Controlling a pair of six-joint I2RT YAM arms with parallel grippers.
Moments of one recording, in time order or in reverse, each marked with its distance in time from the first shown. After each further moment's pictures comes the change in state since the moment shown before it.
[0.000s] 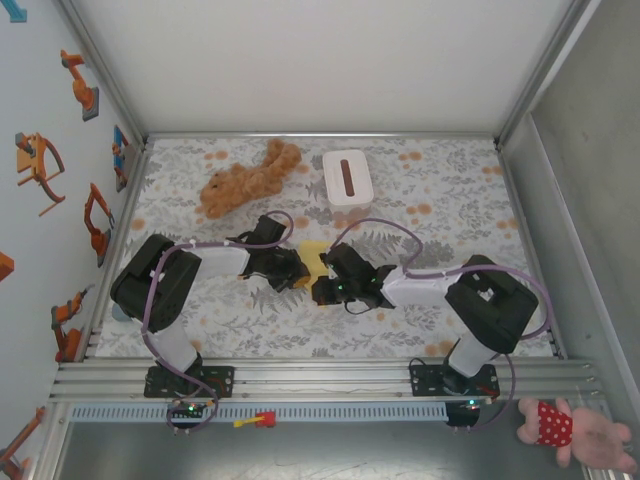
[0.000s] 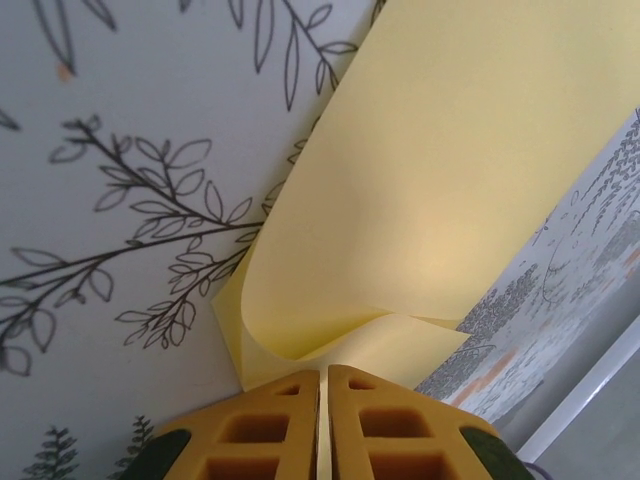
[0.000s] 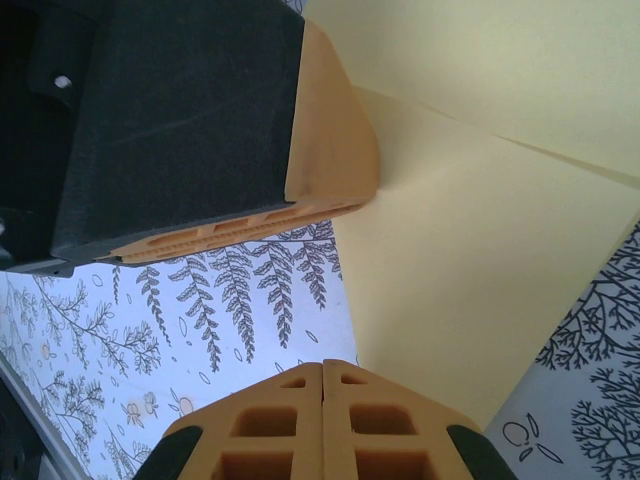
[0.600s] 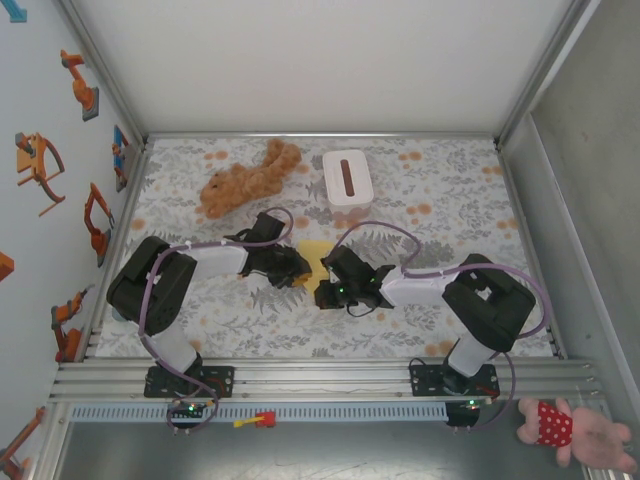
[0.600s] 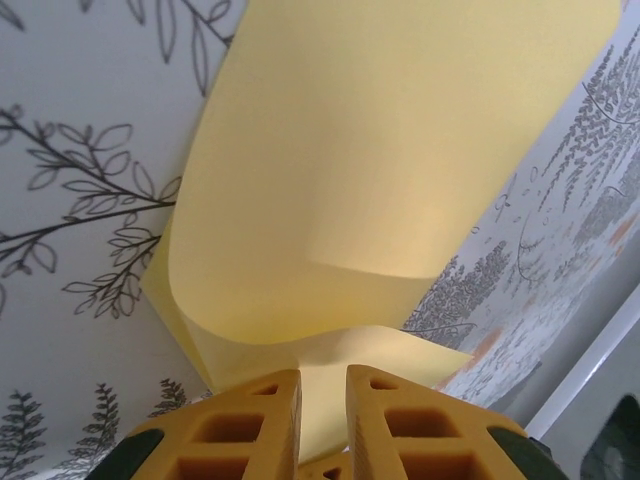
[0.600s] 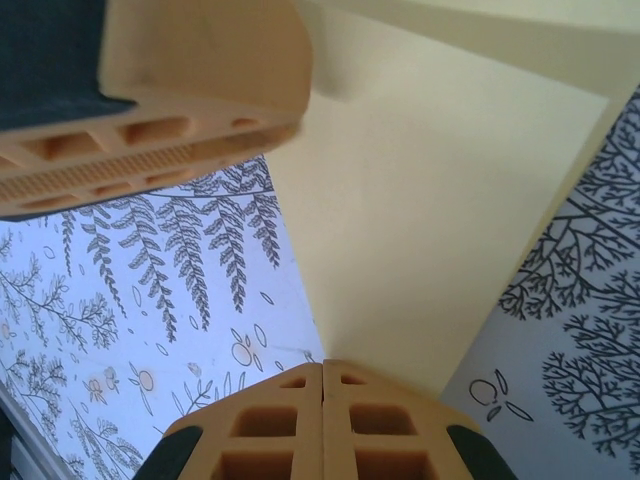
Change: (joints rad) left arm 0.007 -0.027 0.016 -0.028 0.022 0.051; right arm 0.000 0.013 0.000 -0.063 -0.017 -0.001
